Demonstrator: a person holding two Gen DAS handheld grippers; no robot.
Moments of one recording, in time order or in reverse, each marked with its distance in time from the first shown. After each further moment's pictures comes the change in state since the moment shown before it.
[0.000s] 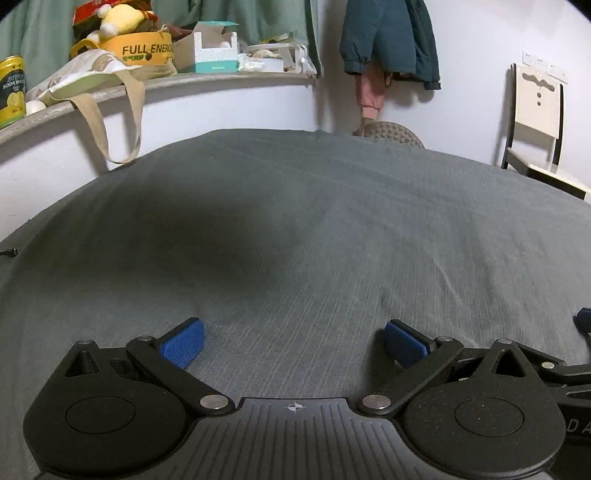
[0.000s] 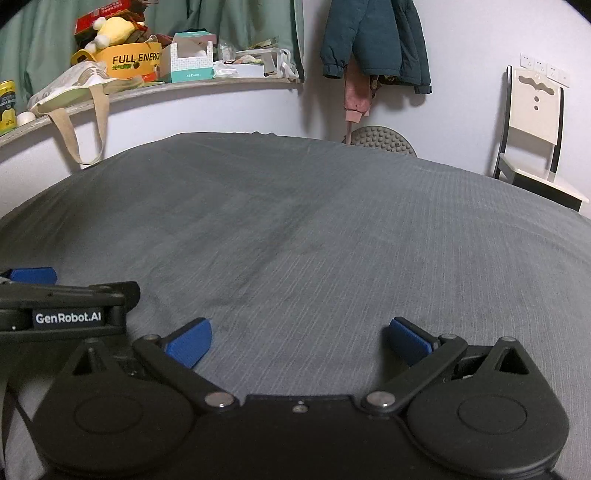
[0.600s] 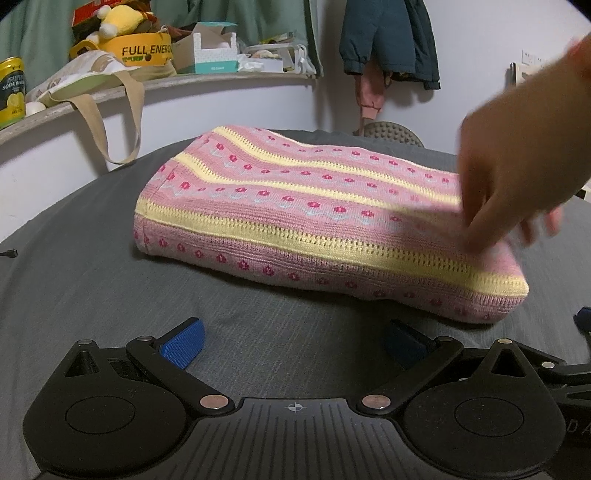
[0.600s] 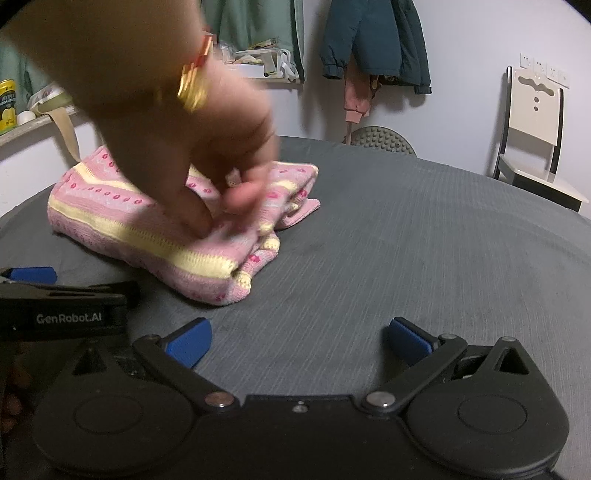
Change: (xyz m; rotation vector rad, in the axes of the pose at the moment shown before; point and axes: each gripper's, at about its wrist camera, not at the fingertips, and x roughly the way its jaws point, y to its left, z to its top) left arm -0.001 -0.002 -0.003 0.001 -0.006 0.000; right arm -0.002 0.002 -0.002 -0.001 -0.002 -0.002
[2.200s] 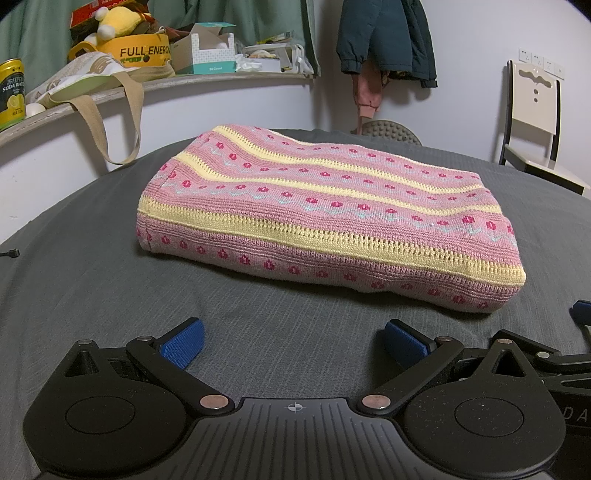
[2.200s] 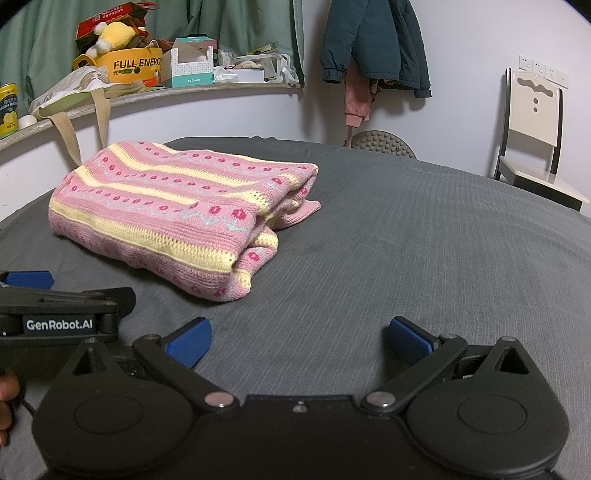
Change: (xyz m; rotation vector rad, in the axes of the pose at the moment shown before) left arm -0.004 0.000 -0.002 0.017 0.002 -0.008; right arm 0.001 0.000 -0.004 0.007 -0.020 0.007
